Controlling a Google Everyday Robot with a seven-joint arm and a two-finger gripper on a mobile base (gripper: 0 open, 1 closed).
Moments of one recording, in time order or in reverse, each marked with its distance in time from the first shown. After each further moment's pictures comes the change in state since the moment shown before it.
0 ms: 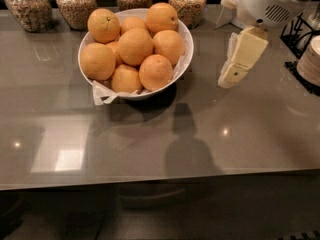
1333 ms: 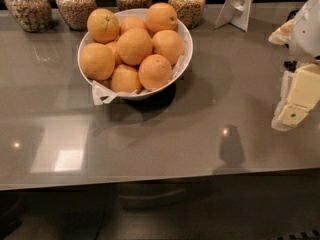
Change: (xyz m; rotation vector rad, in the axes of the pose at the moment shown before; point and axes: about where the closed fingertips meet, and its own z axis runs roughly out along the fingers) arm 0.087 0.069 -0.030 -0.100 0.212 0.117
